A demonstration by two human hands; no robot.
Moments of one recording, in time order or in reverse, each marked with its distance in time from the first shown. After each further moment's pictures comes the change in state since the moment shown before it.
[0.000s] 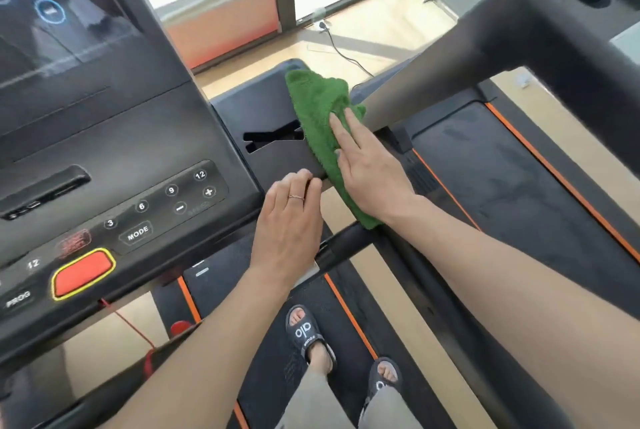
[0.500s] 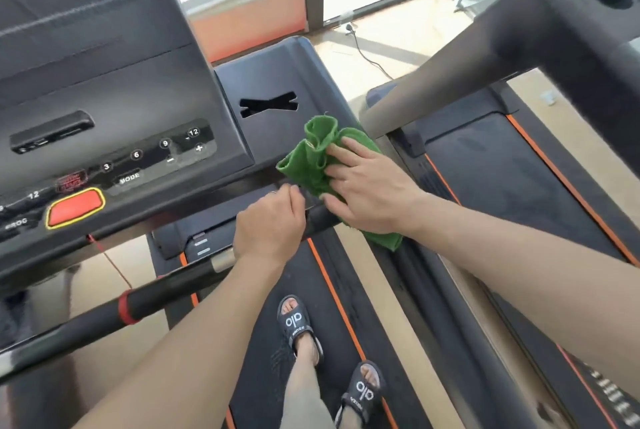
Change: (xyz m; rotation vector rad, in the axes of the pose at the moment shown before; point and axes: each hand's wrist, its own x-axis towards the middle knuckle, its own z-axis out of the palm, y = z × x) left_hand -0.031 0.036 -0.005 -0.137 -0.256 -0.467; right_hand -0.058 0.016 -0.024 -0.405 -0.210 -0.561
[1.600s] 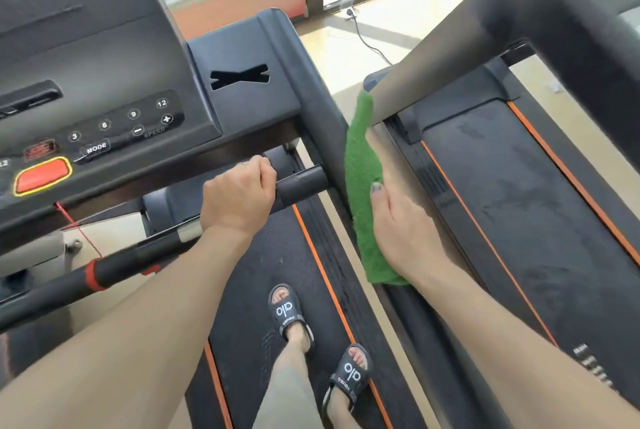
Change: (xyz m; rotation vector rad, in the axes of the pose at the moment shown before) left_hand -0.003 0.000 0.016 0.058 0.286 0.018; right_hand -0.114 -0.035 0.004 0.983 0.007 0.931
